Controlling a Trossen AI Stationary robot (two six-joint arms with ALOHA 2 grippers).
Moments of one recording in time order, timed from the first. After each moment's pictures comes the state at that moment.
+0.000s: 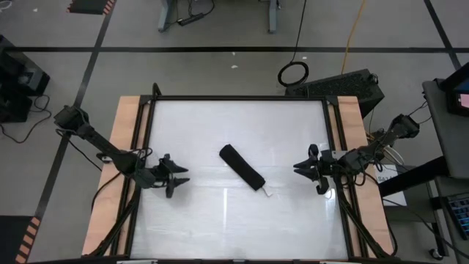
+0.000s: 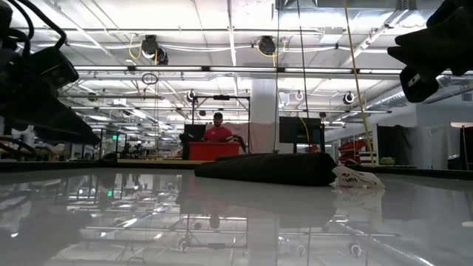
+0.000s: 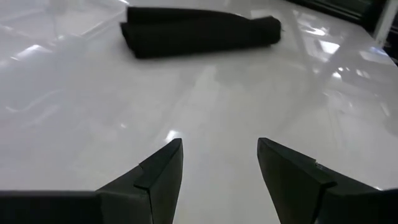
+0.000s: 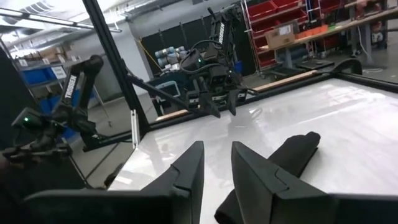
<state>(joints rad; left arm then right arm) -0.63 0.85 0.01 0.29 -0.65 -0.67 0.56 0.31 0.01 0.34 0.52 0.33</state>
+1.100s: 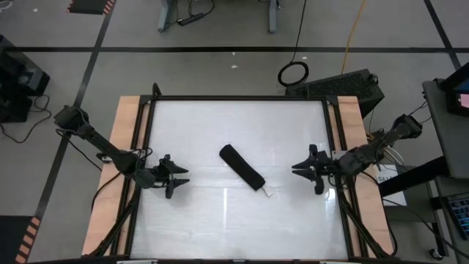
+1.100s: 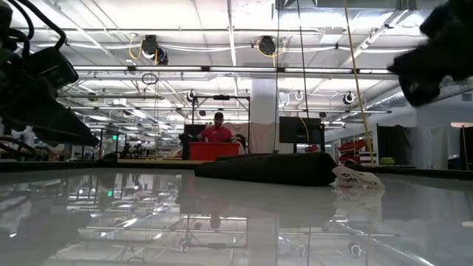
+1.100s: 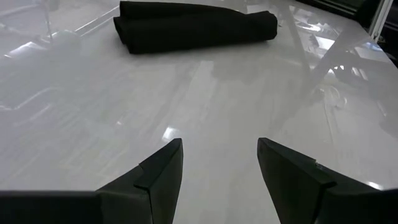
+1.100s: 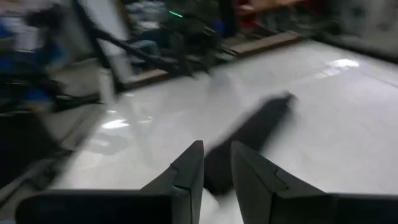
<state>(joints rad) -0.63 0.85 0.01 0.29 -0.62 -0.67 0.53 0.35 0.08 0.10 0.52 0.40</state>
